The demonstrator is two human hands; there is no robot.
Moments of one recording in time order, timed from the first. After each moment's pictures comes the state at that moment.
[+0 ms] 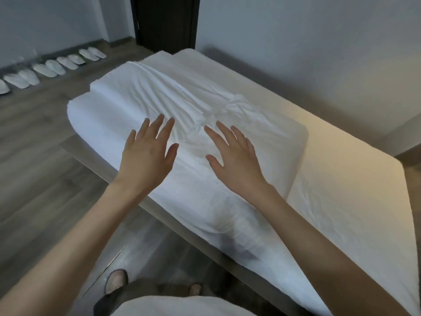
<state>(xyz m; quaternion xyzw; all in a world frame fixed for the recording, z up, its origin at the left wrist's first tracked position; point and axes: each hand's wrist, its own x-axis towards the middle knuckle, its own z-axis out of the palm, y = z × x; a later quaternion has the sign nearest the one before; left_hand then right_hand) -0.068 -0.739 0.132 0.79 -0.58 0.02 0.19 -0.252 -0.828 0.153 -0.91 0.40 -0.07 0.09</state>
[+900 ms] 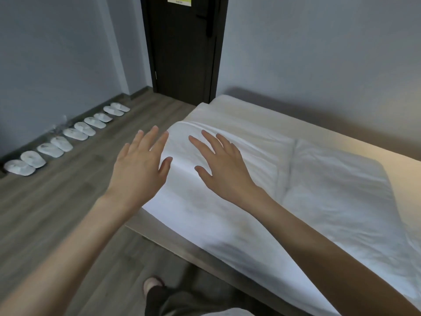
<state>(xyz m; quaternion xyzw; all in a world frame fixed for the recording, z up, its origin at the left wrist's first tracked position) 0.441 -0.793 0.179 0.77 -0.62 0.04 0.15 0.265 -0.883 0.163 -0.91 0.39 -0.12 0.06</state>
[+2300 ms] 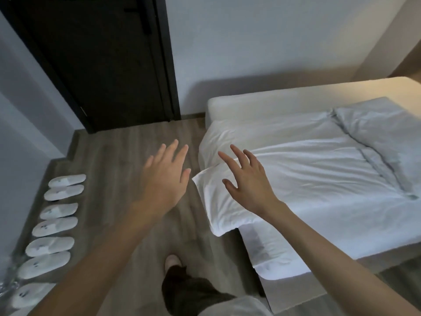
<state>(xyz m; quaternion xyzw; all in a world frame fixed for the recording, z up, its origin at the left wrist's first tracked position) 1.077 -1.274 0.148 0.52 -0.85 -0.05 0.05 0.875 -1.213 0.090 -0.69 0.70 -0.17 0.02</state>
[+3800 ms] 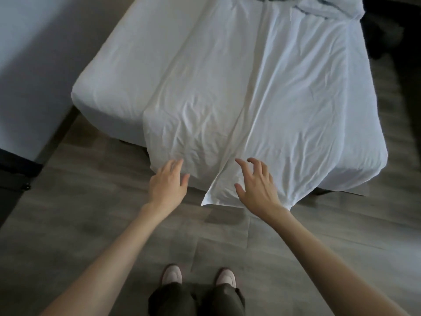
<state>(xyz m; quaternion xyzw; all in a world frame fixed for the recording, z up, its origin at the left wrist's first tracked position) 0.958 -1.793 -0.209 0.06 -0.98 -0.17 -0.11 0.944 -1.564 -0.214 -0.10 0.98 -0.13 0.08</state>
